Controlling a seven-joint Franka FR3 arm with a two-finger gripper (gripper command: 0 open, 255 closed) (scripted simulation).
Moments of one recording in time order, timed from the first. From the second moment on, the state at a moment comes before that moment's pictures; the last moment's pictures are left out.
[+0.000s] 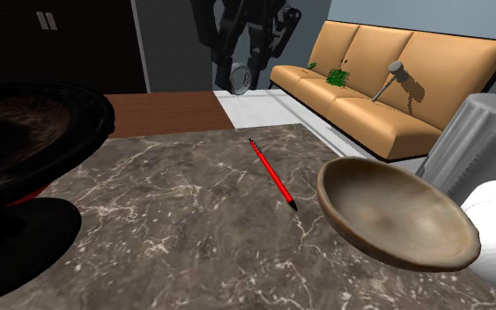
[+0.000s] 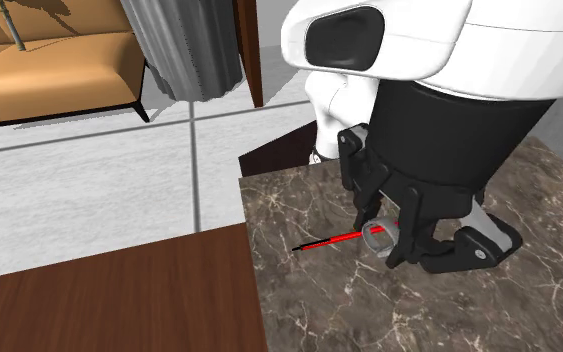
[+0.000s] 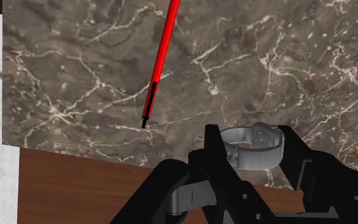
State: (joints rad) arm 0.10 -0.27 0.56 -1.62 0.22 1.51 0.76
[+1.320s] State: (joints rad) arm 0.26 -0.89 0.41 -2.08 0.41 1.36 0.73
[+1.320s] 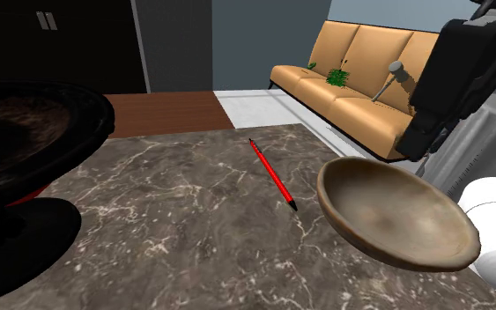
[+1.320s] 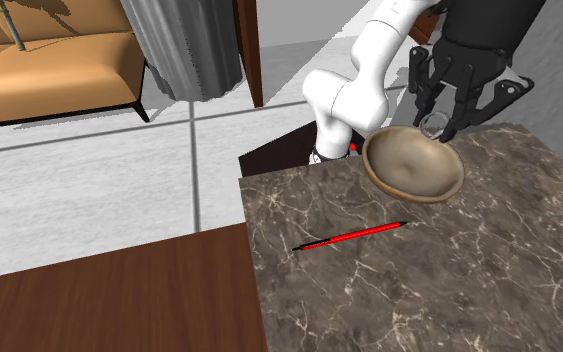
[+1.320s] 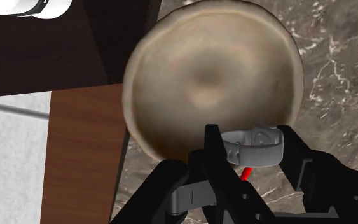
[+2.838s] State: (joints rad) arm 0.28 -0.97 0.43 -2.25 0.45 1.46 0.71
